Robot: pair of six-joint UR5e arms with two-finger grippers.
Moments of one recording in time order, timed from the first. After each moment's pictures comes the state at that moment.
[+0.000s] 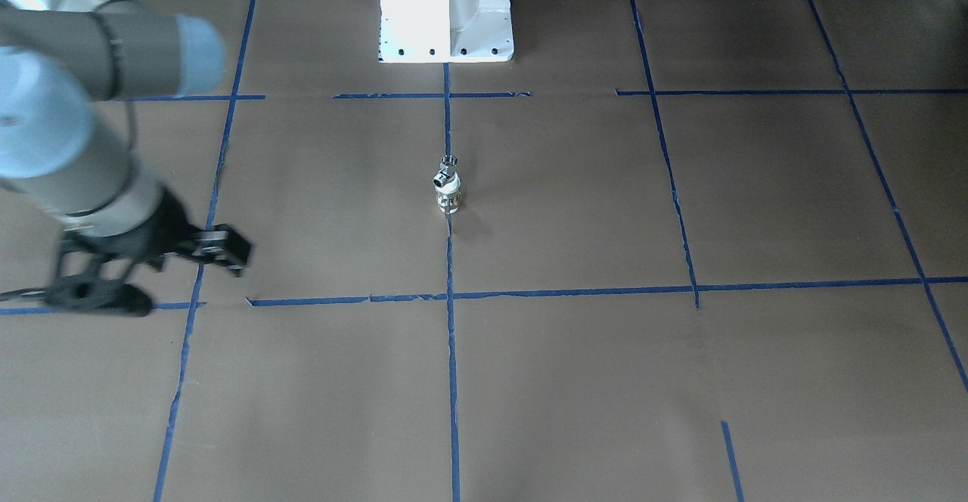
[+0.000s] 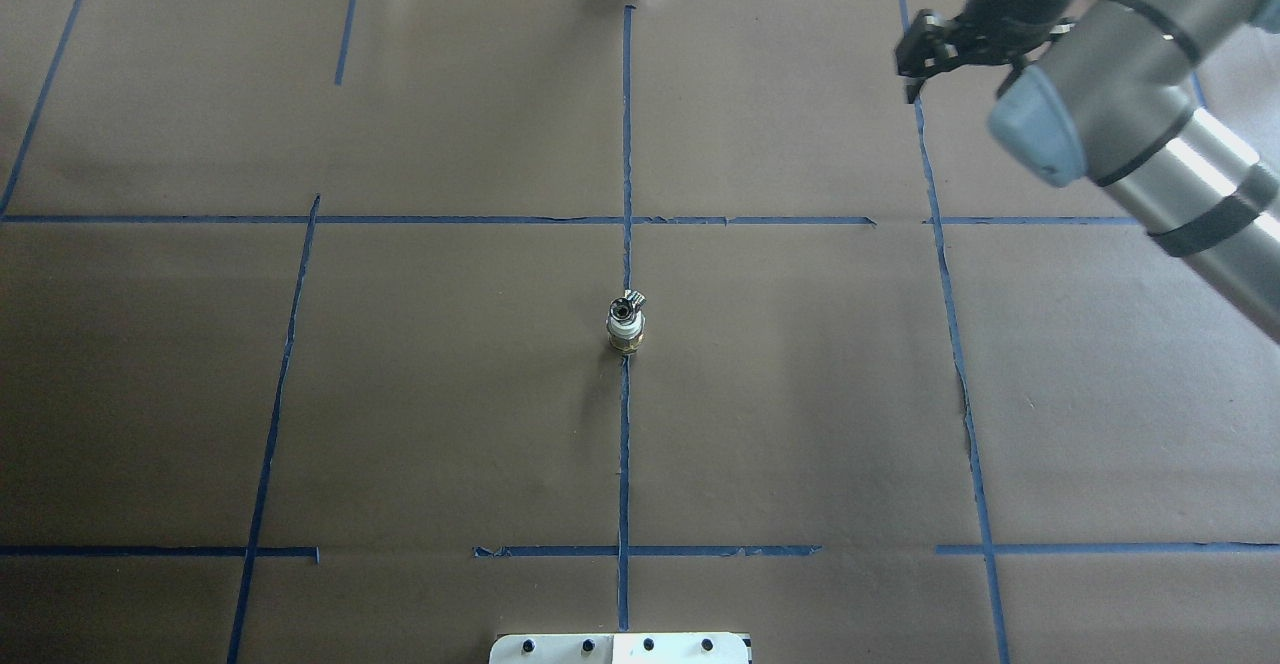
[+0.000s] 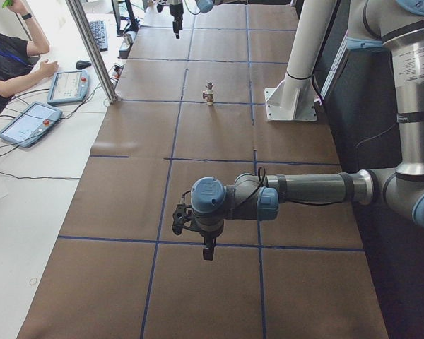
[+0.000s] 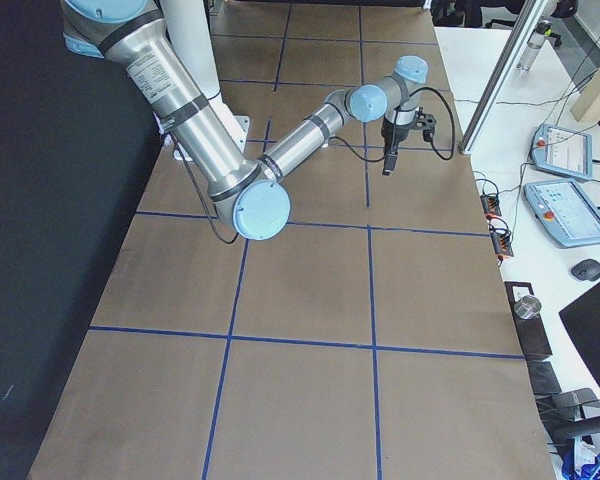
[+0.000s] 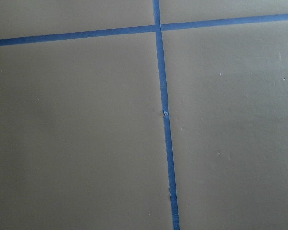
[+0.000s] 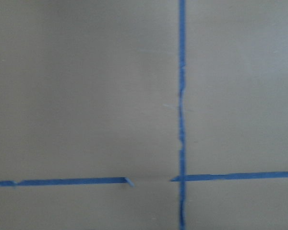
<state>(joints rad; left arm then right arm) -1.56 -1.35 -1.74 -1.63 -2.37 0.07 1.11 -1.01 1.63 -1.79 2.24 0.61</state>
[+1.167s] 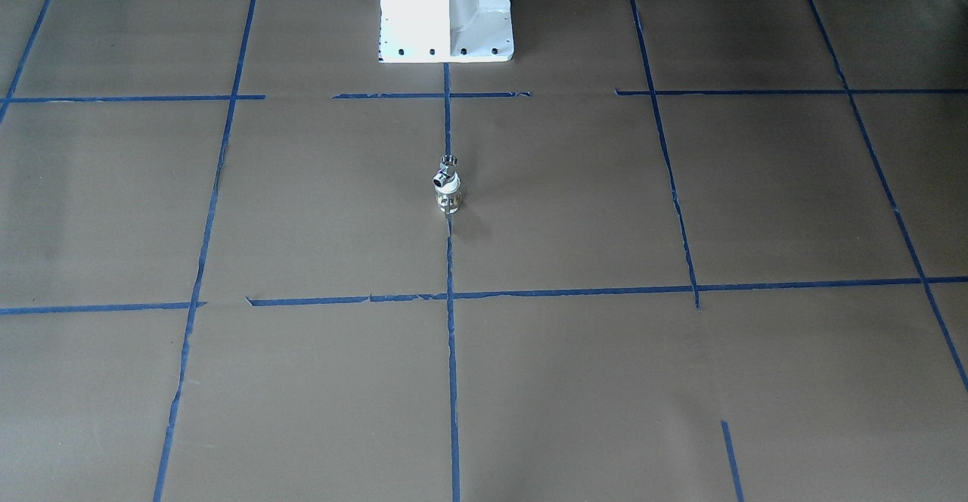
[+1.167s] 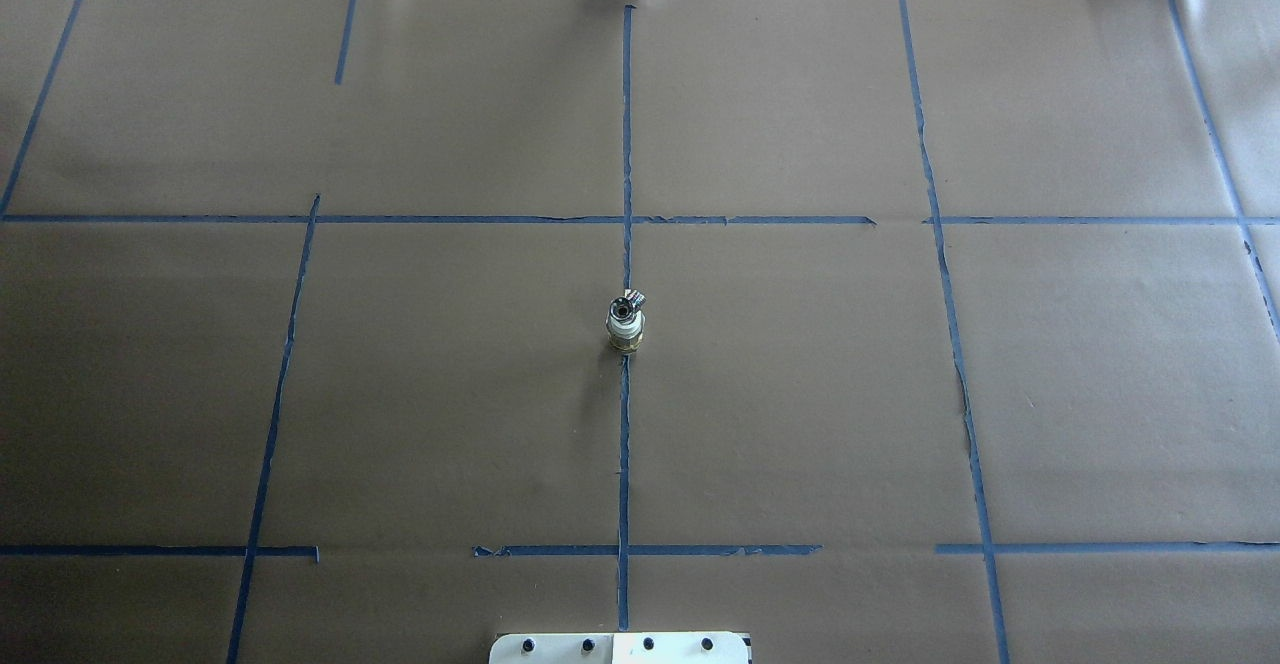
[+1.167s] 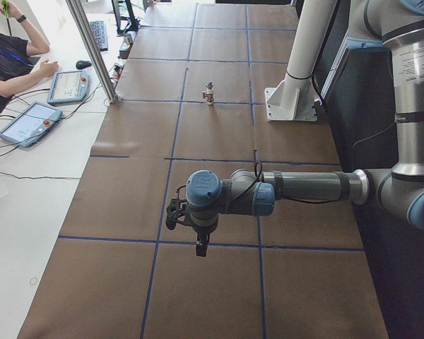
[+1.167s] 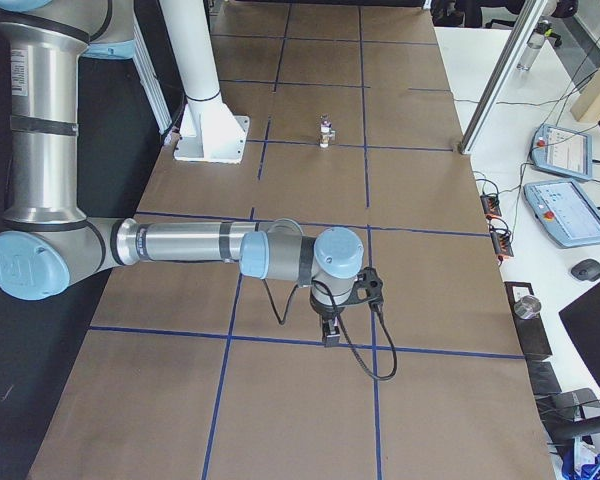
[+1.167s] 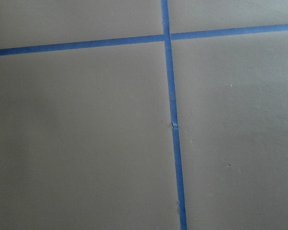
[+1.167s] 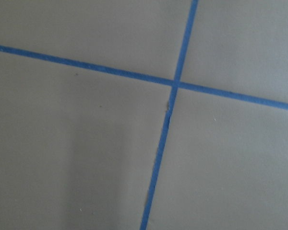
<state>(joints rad) -1.58 -1.37 -1.75 -1.62 -2.36 0.07 1.60 -1.69 1.72 -1.66 2.36 -0.23</state>
